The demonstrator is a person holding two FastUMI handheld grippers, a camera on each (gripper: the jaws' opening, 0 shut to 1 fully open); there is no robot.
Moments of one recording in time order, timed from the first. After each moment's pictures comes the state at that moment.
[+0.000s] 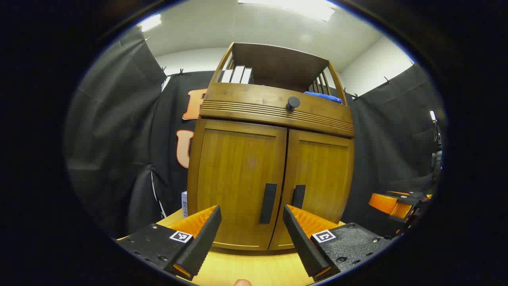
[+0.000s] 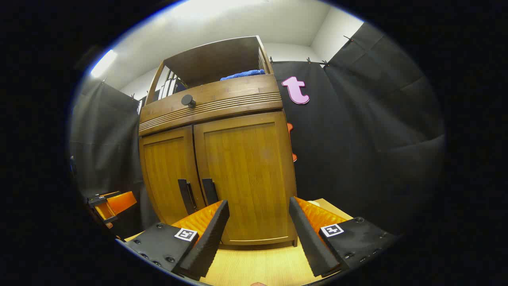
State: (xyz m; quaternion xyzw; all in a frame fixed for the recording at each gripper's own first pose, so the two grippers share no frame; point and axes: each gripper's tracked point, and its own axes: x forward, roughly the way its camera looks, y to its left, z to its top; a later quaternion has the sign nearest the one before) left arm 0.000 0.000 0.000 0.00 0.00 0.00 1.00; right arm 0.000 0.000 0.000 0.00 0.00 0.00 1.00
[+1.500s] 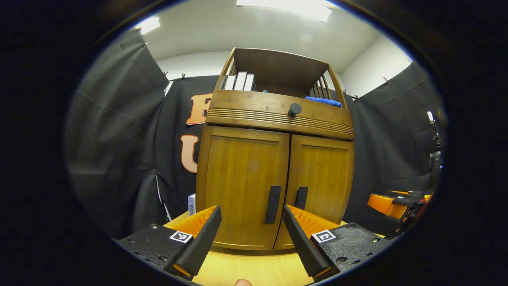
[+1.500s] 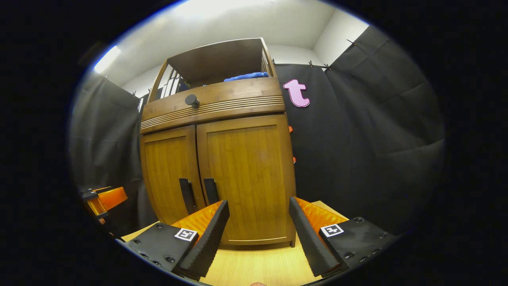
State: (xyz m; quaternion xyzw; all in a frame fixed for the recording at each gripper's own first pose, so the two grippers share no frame) left arm -0.014 0.006 0.008 0.01 -0.01 0.01 1.00; right arm 0.003 0.008 -0.002 -0.01 0.00 0.00 1.00
